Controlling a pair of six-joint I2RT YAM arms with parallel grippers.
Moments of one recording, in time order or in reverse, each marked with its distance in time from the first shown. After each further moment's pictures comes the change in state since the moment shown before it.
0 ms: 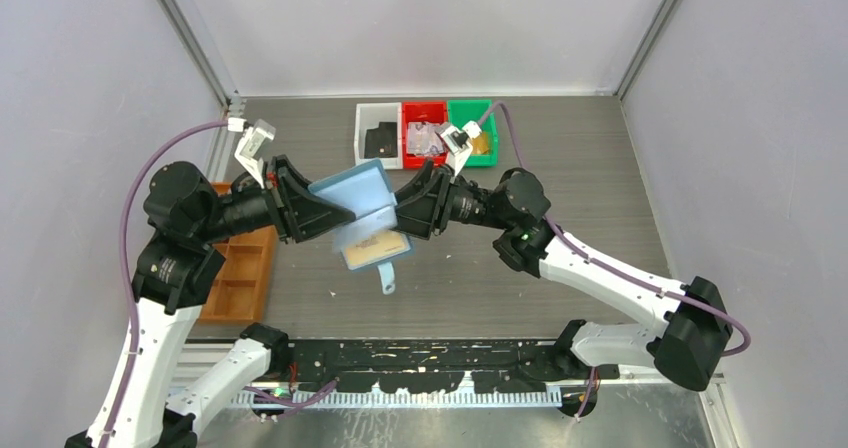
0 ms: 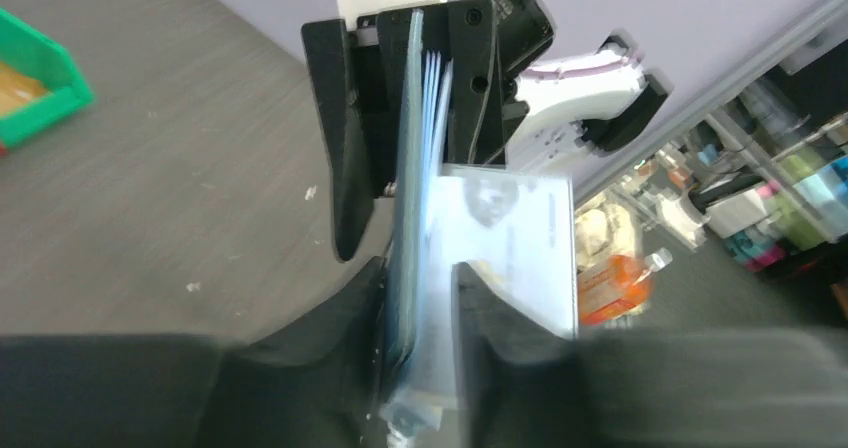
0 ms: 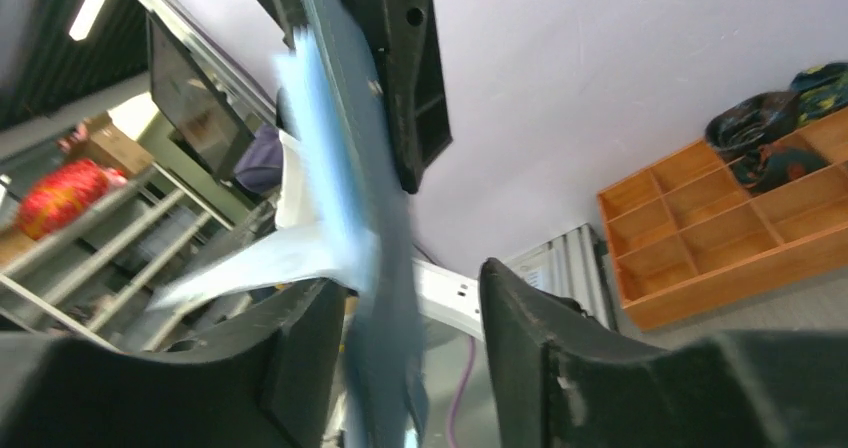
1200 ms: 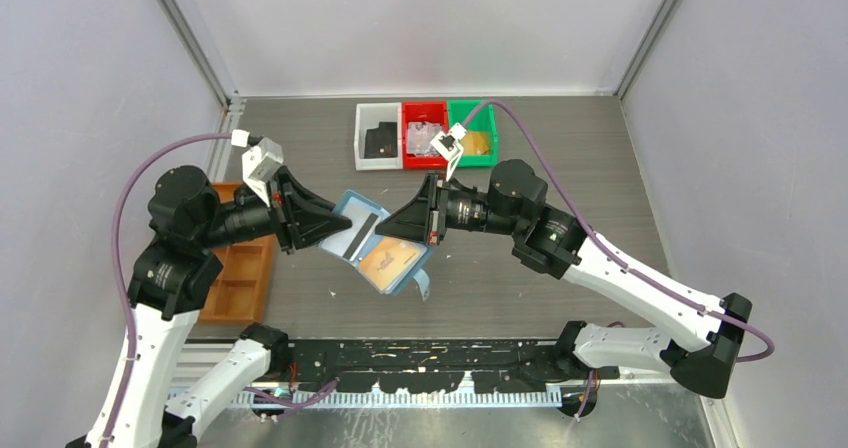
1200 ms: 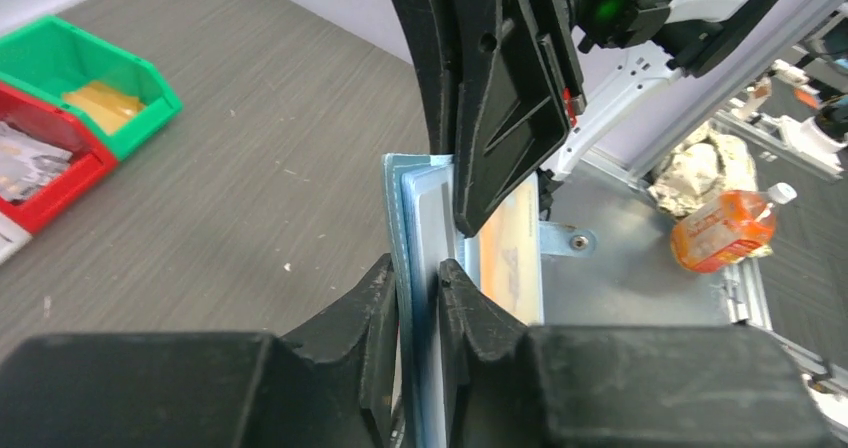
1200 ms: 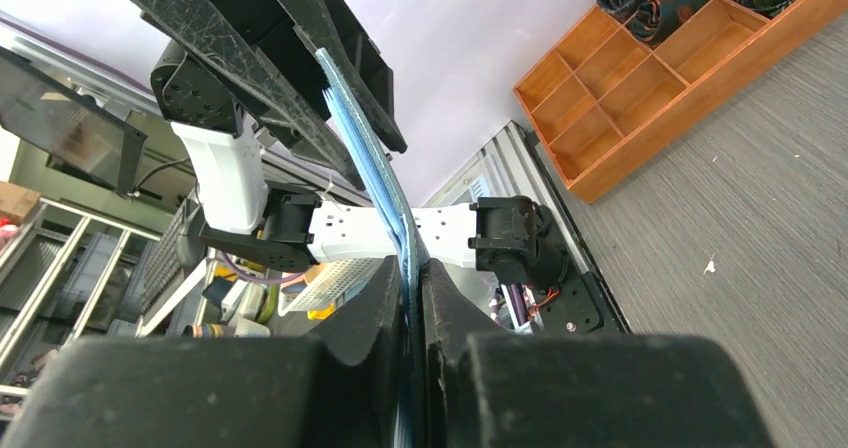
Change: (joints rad) left arm 0.000 -0.021 -0.003 -0.147 -0.024 0.338; right arm 0.091 -0.081 0.222 -0.724 0.177 -0.117
